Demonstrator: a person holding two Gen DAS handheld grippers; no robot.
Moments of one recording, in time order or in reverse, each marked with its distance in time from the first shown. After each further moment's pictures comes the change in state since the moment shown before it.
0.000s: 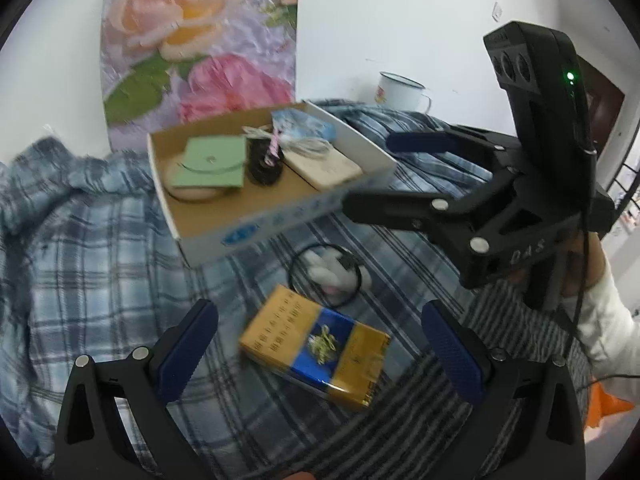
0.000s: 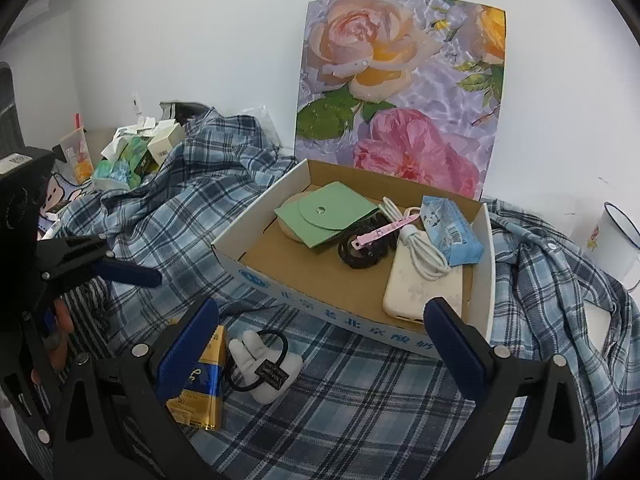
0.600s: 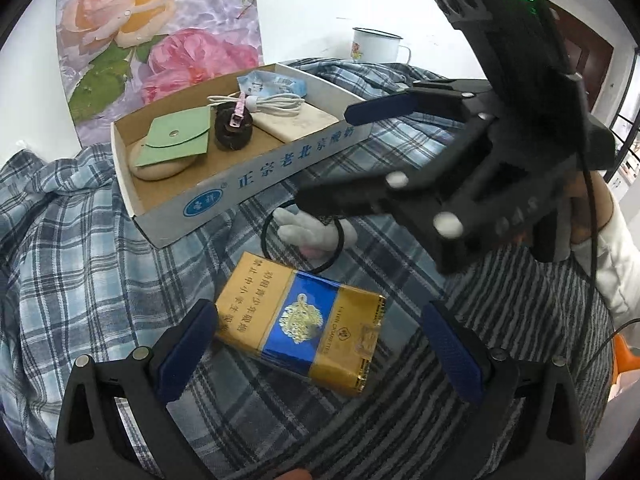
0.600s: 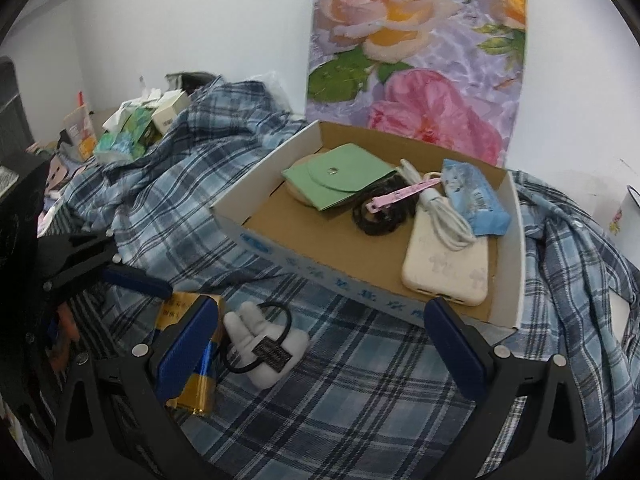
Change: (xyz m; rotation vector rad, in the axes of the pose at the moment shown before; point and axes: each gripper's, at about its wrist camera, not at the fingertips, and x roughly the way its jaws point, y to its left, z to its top) left arm 0.026 -0.019 -0.016 0.122 0.112 0.009; right arm 0.023 0.002 -0.013 -0.018 0.097 0.060
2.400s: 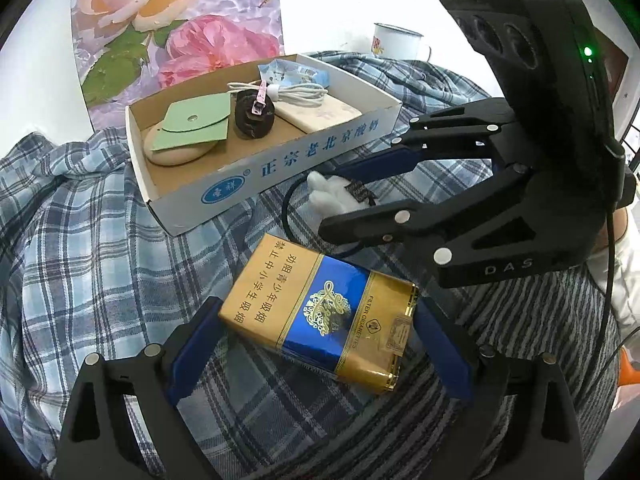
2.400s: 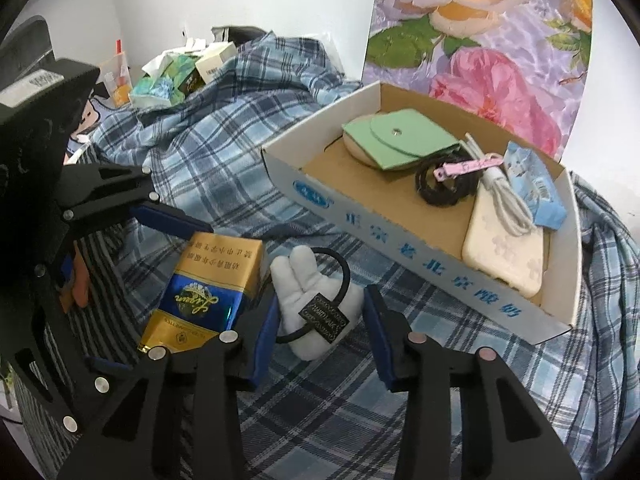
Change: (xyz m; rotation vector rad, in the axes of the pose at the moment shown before) left arm 0.007 0.010 -0.002 -0.047 0.022 0.036; right arm 0.018 0.021 -0.014 -0.121 0.090 0.099
